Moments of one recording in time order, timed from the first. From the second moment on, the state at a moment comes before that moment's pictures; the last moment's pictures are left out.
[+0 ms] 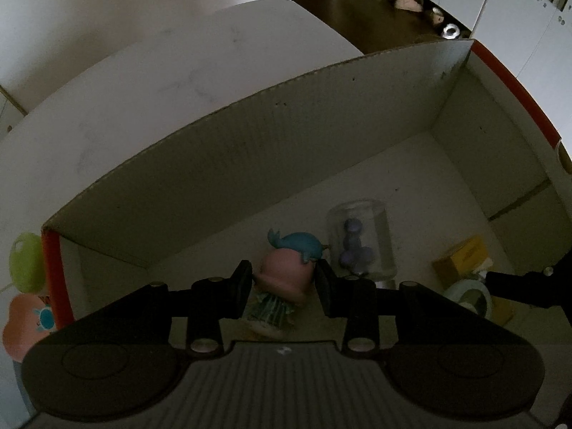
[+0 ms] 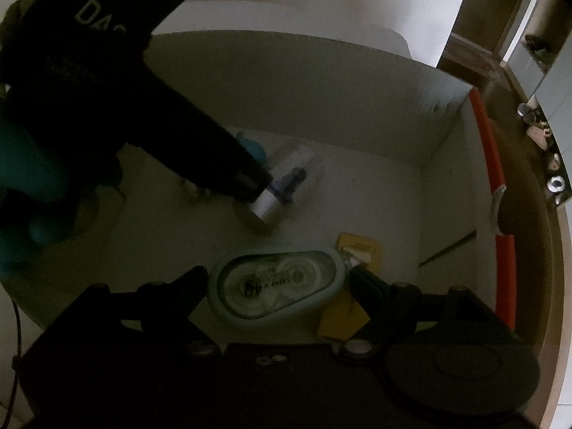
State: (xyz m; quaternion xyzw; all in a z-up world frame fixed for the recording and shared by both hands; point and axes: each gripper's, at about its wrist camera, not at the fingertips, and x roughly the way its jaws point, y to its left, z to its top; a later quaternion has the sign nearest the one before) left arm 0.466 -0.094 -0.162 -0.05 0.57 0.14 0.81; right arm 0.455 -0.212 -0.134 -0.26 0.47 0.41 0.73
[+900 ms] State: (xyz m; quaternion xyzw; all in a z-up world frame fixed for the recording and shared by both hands) left arm 0.427 -0.107 -0.121 -0.08 0.52 0.10 0.84; right arm 0.467 -0.239 -0.108 -0.19 0.46 0.41 0.76
